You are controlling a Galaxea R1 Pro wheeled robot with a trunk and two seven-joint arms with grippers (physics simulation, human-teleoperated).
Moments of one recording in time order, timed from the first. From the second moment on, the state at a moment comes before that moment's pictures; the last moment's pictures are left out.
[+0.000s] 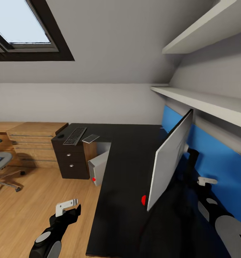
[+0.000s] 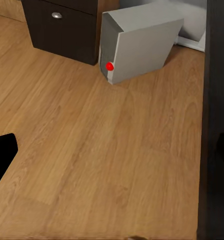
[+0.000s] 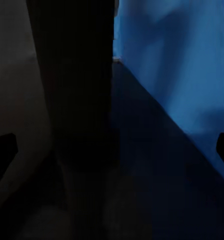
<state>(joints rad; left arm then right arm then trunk) -0.03 0.04 -0.13 -1.59 0.38 0.47 0.41 -0.79 -0.26 -0.26 -0.21 0.03 -0.40 0.01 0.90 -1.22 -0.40</state>
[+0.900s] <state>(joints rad) -0.03 0.04 -0.13 -1.59 0.37 0.47 0.41 -0.62 -0.13 -0.26 -0.86 0.02 0.05 0.01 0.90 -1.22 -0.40</state>
